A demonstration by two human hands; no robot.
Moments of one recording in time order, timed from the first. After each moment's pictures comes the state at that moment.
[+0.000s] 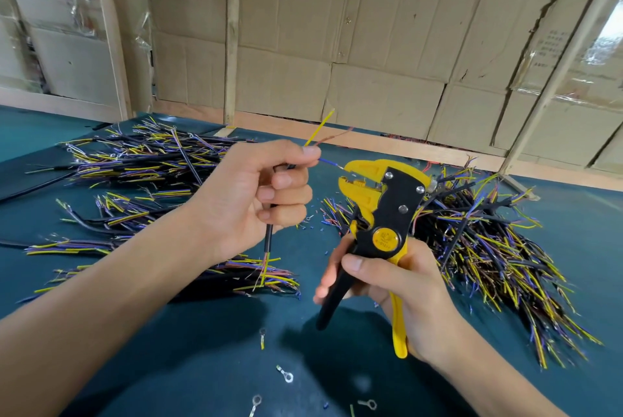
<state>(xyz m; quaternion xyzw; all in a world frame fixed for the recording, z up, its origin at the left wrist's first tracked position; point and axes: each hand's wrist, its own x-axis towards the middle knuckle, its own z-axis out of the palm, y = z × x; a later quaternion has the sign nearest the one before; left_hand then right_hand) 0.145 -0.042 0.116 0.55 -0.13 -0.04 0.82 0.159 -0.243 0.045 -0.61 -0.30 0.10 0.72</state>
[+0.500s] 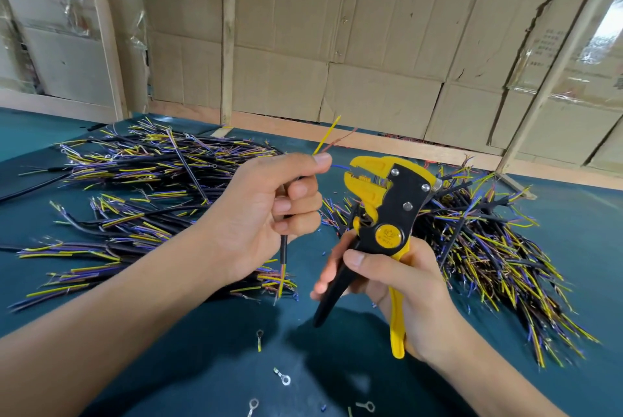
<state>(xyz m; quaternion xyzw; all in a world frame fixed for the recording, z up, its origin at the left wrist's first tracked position) 0.142 -0.061 0.106 0.53 -0.12 0.00 0.84 0.159 -0.243 0.044 -0.58 -0.29 0.10 0.75</state>
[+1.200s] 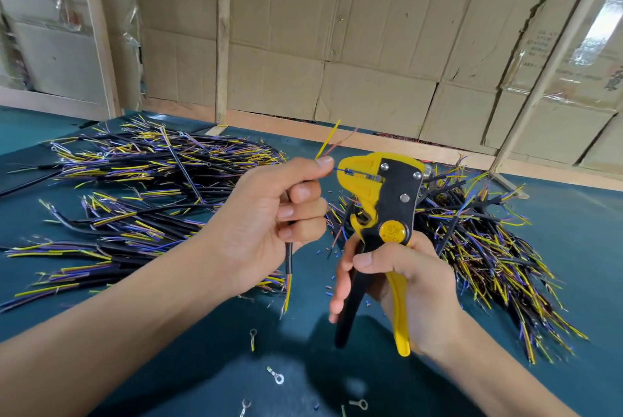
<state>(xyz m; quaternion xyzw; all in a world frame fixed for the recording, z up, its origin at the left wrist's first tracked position) 0.140 -0.072 0.101 0.47 -0.11 -0.03 0.87 0.151 -0.243 0.064 -0.58 -0.23 0.16 0.76</state>
